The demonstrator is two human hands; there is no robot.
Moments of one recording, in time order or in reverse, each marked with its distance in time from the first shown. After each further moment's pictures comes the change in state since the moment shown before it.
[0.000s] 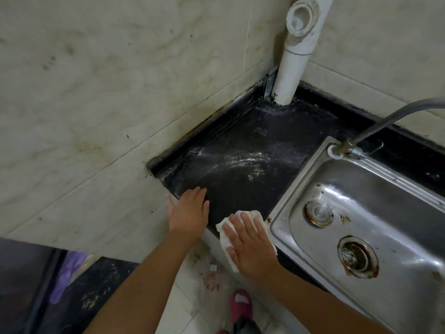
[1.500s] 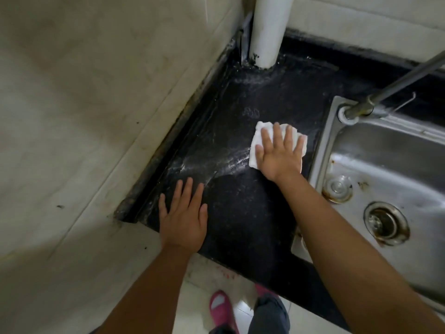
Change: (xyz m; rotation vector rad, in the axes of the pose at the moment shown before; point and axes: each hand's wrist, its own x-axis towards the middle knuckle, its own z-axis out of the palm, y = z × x) left_hand 0.104 -0.037 0.033 0.172 0.249 0.419; right_hand 0.177 0.096 -0.036 0.138 -0.256 0.696
